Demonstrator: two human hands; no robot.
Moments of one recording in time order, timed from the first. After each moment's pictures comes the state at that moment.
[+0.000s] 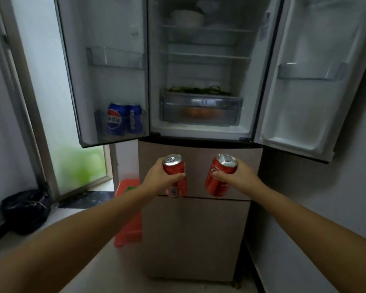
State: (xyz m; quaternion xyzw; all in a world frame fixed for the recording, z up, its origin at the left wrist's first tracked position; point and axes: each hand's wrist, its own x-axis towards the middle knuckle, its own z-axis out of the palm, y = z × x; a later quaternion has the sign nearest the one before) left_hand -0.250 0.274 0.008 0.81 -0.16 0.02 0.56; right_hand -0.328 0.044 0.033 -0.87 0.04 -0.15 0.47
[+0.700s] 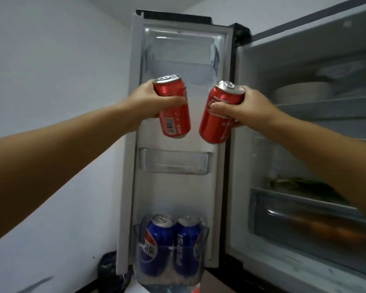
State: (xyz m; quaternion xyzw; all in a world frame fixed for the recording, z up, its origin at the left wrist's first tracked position) left_hand -0.066 0.349 0.380 0.80 -0.11 0.38 0.44; right_hand 0.027 0.142 0.378 -0.74 -0.42 -0.25 0.47
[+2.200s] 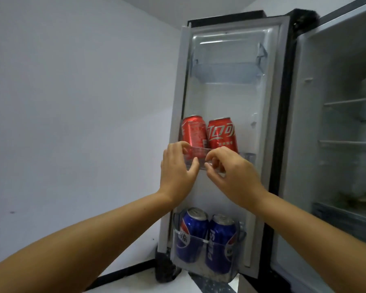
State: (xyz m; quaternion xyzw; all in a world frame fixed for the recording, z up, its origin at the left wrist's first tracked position) left_hand -0.050 0.335 0.232 0.76 0.11 0.60 0.22; right_hand 0.033 0.209 0.252 -0.60 -0.61 -0.42 0.31
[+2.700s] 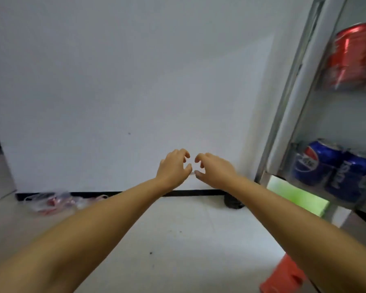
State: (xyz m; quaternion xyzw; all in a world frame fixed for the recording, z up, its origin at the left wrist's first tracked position) left_hand -0.300 0.453 0.043 0.83 0.40 0.35 0.15; right_hand -0.171 0.388 0.071 -0.71 -0.69 -0.09 0.14
